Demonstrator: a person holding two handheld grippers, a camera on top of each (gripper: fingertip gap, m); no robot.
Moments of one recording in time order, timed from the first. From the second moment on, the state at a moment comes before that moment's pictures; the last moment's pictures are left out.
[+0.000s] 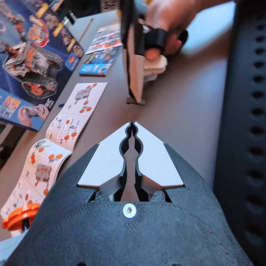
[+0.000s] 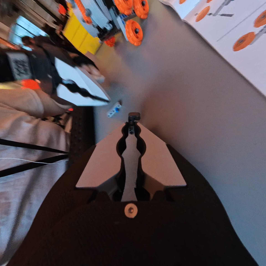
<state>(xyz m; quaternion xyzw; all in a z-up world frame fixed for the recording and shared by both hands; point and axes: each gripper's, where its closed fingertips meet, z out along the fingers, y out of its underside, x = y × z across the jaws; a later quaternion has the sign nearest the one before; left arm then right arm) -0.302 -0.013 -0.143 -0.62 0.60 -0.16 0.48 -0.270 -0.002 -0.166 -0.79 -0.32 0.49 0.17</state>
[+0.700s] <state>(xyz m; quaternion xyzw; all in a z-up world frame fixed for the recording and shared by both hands) -0.324 0.006 -0.097 -0.64 0.49 -0.21 0.55 -0.259 0.256 -0.161 -0.89 -0.23 0.10 0.38</state>
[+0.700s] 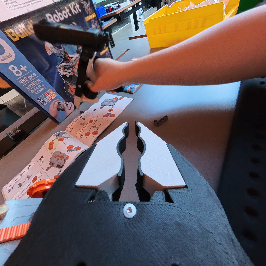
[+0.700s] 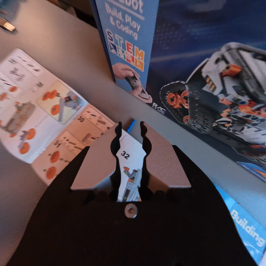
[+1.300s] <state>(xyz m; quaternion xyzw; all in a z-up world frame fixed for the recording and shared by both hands) -0.340 0.010 -0.057 -0.66 0.36 -0.40 0.53 -0.321 0.088 -0.040 -0.63 -0.45 0.17 0.61</state>
